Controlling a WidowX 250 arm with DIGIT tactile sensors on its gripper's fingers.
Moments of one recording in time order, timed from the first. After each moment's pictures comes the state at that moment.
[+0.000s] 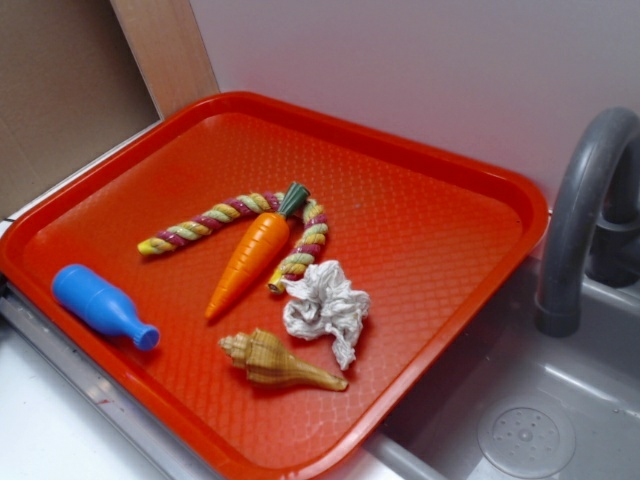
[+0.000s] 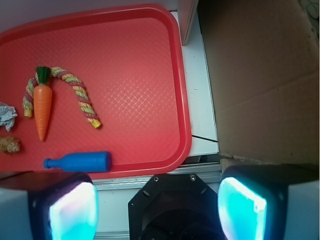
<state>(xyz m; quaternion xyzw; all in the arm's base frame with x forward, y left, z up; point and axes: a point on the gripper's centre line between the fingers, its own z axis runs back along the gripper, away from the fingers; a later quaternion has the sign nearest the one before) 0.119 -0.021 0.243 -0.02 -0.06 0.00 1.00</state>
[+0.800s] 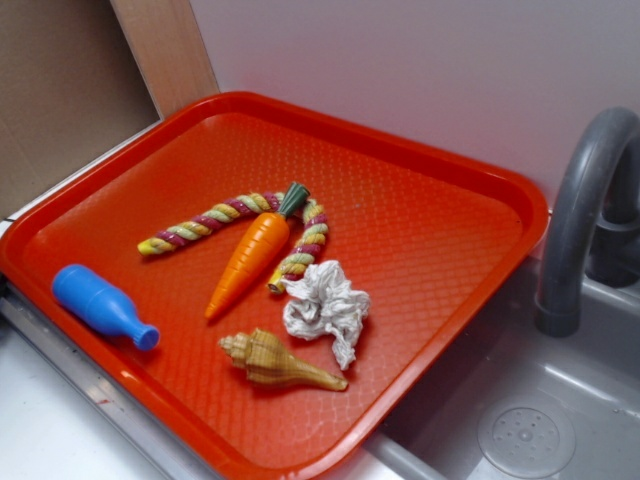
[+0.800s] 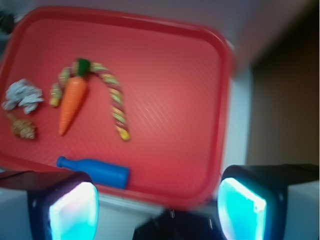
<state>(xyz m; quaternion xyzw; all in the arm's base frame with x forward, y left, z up) 0.142 -0.102 0.222 -0.02 -0.10 -0.22 0.97</state>
